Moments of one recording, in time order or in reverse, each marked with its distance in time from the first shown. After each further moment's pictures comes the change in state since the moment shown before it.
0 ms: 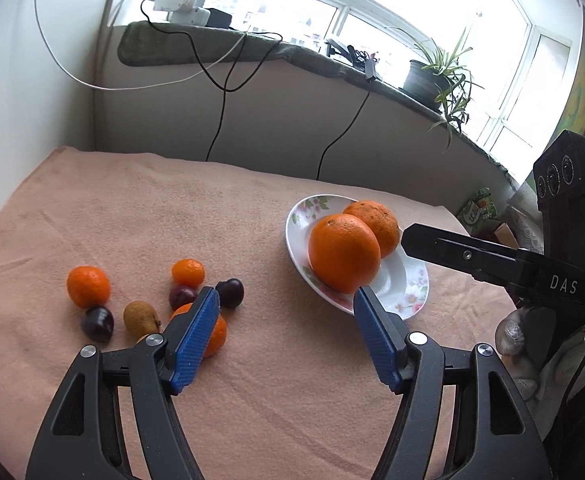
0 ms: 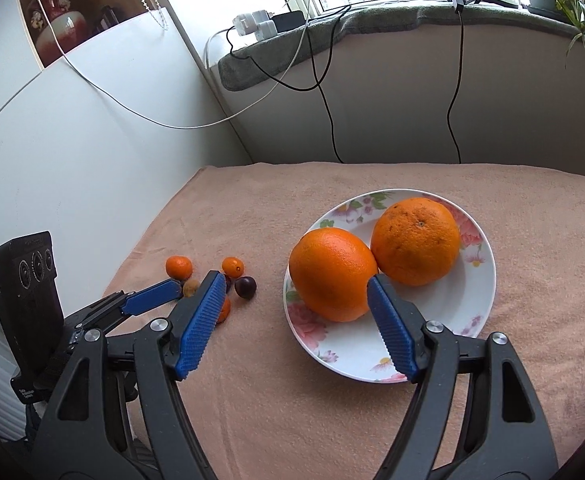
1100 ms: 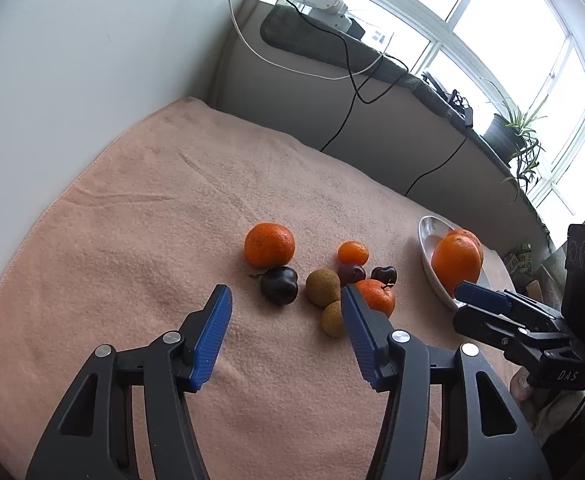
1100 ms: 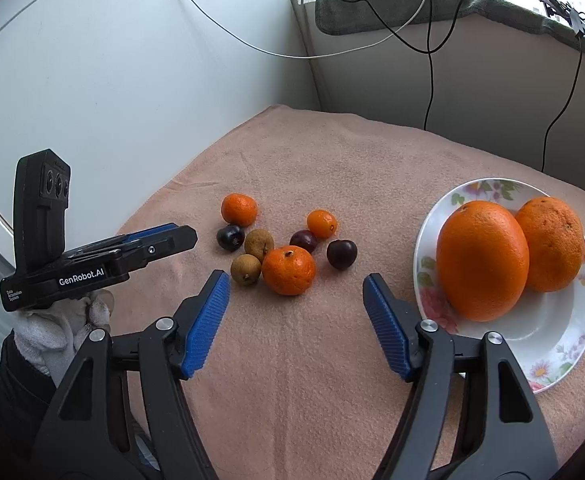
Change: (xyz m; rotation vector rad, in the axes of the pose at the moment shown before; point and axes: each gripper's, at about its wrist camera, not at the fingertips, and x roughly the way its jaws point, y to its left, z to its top) left arm -0.035 0.115 -0.030 -0.252 -0.019 0.114; right arm 0.072 0.085 -0.031 -0.241 0.156 0.098
